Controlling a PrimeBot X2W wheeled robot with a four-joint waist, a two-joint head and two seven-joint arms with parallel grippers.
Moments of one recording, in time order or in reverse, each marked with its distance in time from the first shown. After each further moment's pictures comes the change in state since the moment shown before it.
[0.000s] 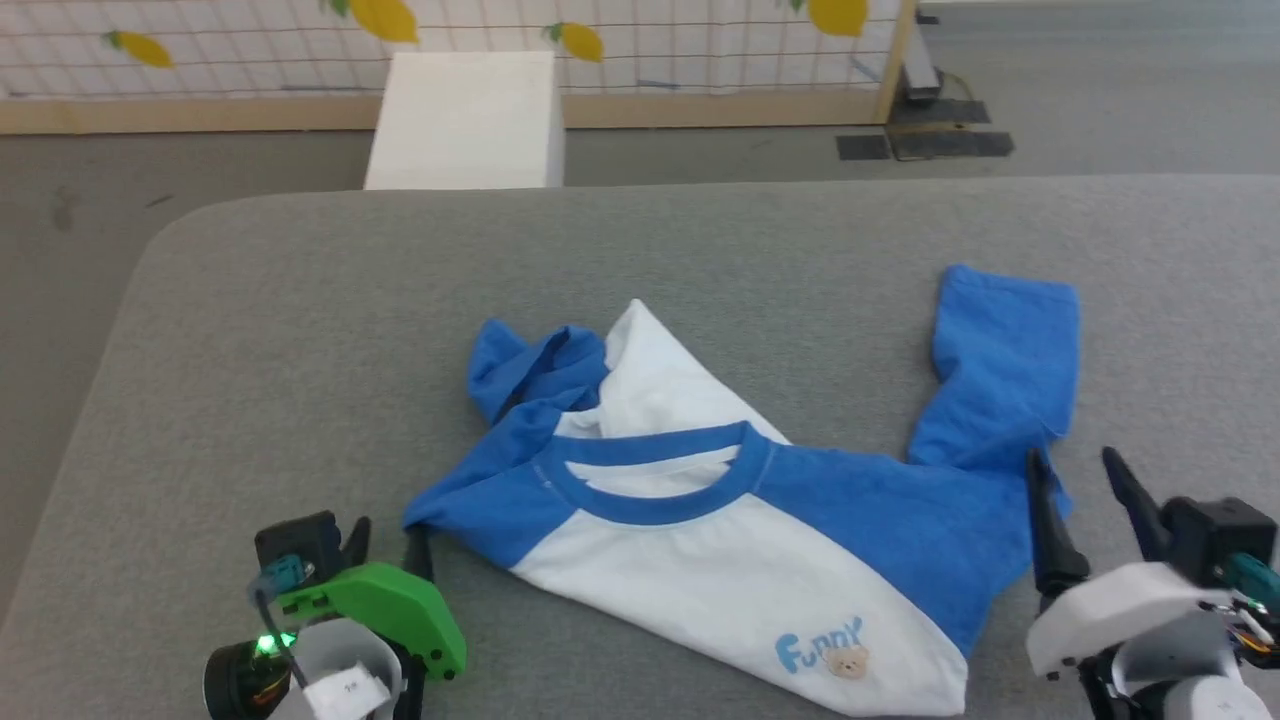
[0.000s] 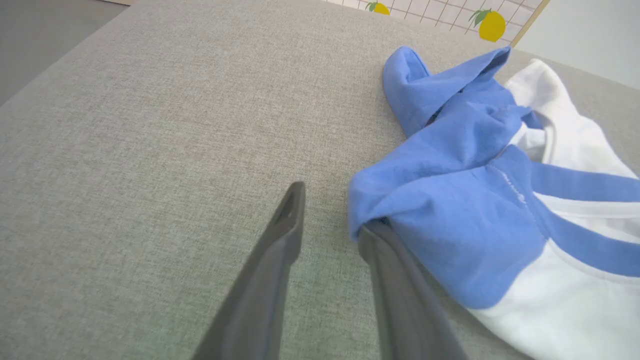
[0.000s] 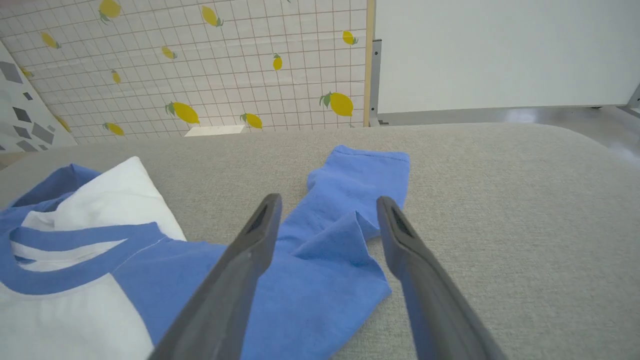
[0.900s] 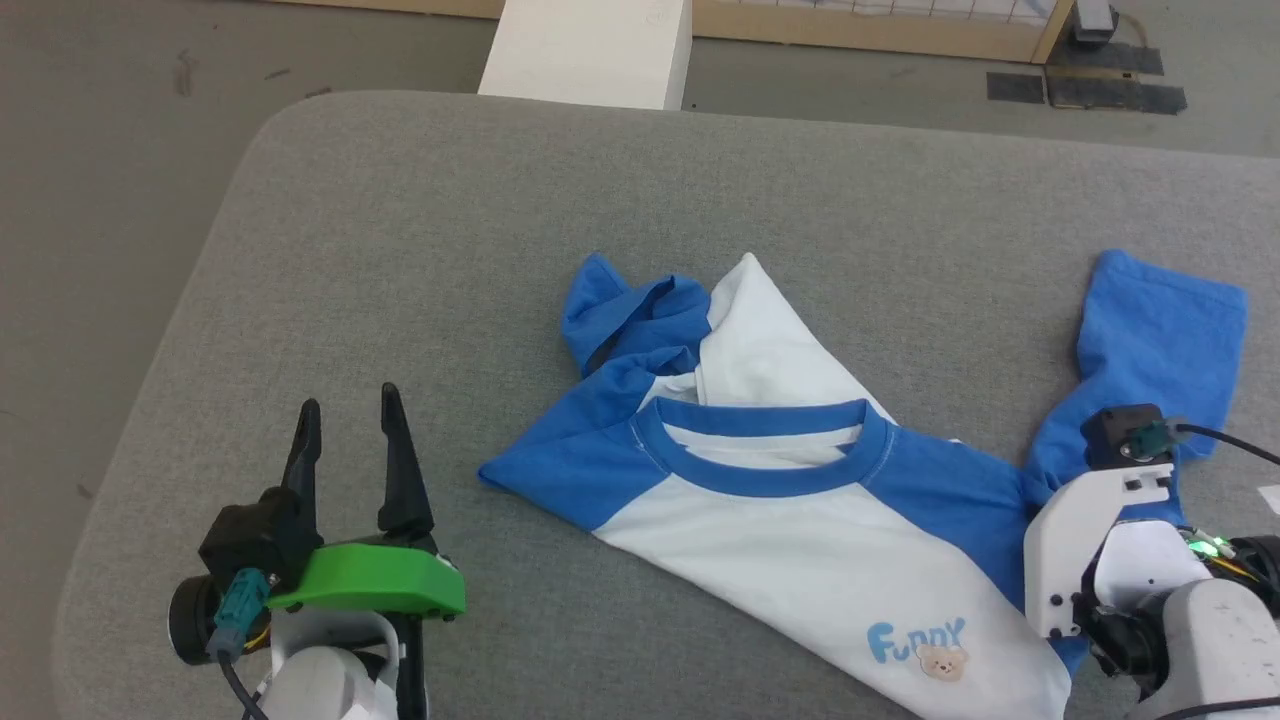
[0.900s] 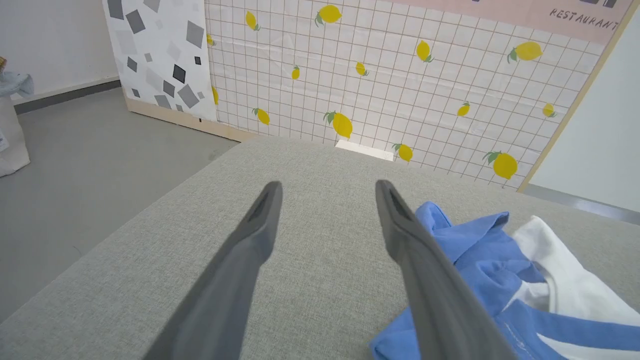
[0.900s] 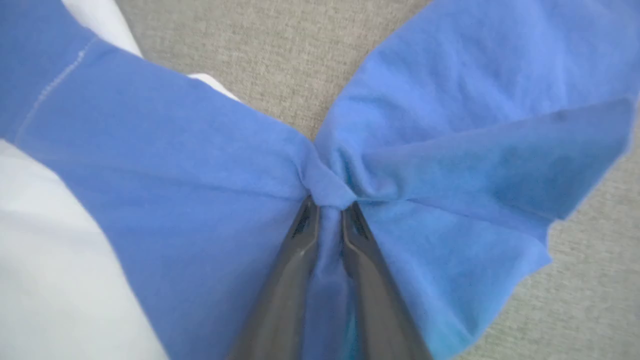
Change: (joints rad) left arm 0.086 -0.204 0.305 -0.295 0.369 -0.165 -0.174; right arm -0.188 -0.045 0.016 0.140 -0.080 0.000 0.734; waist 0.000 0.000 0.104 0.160
